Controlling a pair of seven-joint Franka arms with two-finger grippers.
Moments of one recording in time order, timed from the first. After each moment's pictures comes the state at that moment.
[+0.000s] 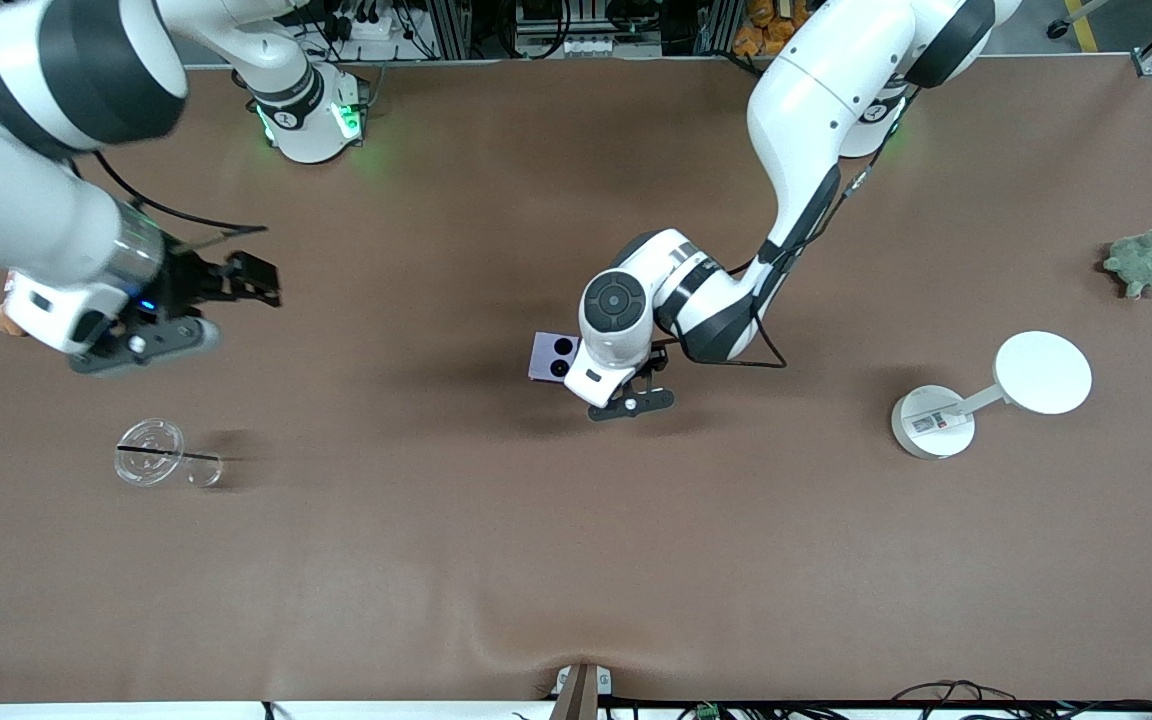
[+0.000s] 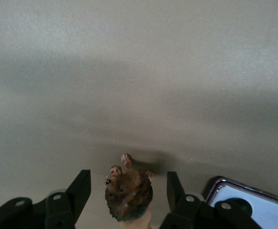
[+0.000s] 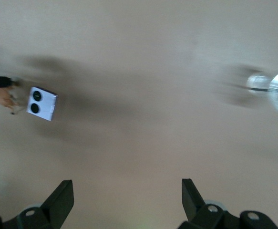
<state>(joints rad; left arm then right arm) -0.56 0.82 -0.22 -1.42 0.18 2.12 -1.03 0.28 0.22 -0.07 -1.49 0.17 1.57 -0.03</state>
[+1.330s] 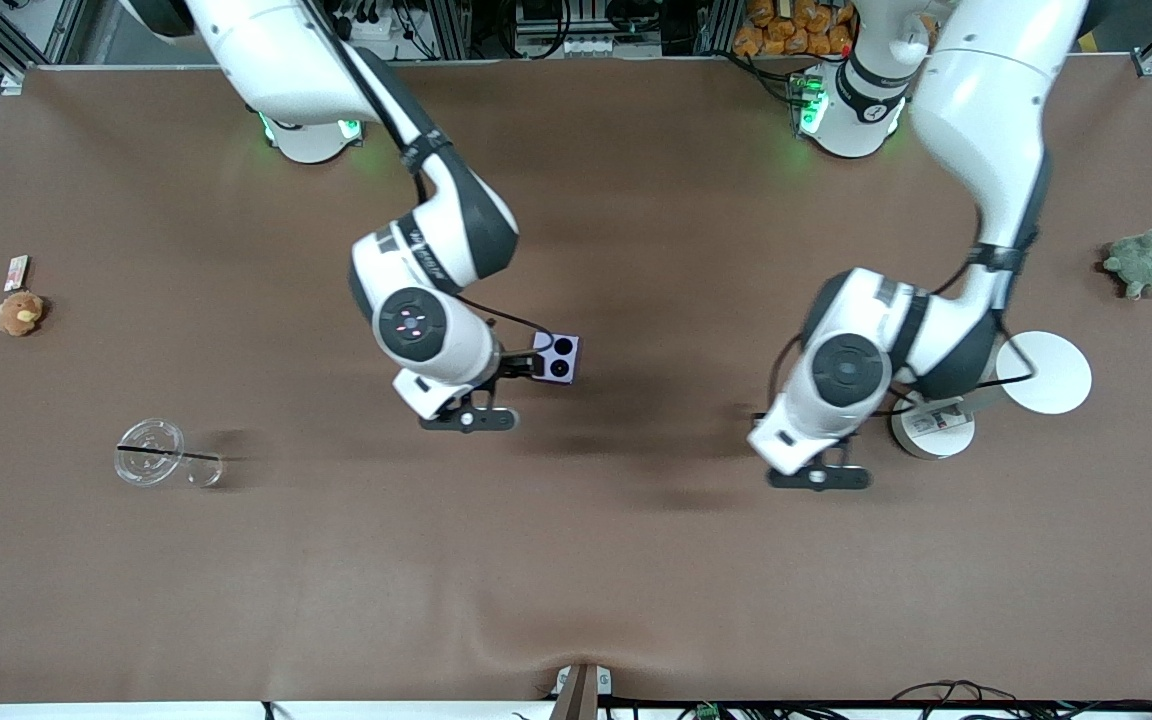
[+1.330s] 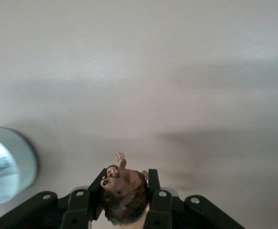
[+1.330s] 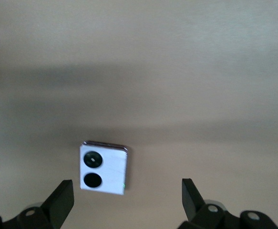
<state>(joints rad) -0.18 0.61 -0.20 -1.58 0.29 2.07 -0.45 0.64 0.66 -0.07 -1.43 0.25 1.99 0.51</state>
